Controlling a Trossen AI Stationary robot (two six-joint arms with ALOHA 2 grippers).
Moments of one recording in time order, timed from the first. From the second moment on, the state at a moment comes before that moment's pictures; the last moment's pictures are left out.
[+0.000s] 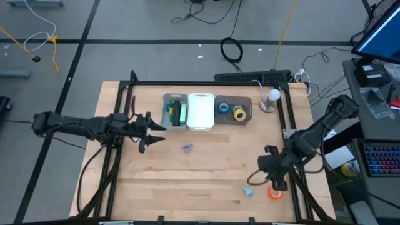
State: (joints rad) left arm -0.02 0.56 0.26 0.18 0.04 -0.22; right arm 0.69 1.17 1.03 -1.01 -0.06 0.74
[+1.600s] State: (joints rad) left arm -0.02 0.31 0.10 0.15 0.03 -0.29; right arm 0.91 1.31 0.54 -0.54 -0.24 1.21
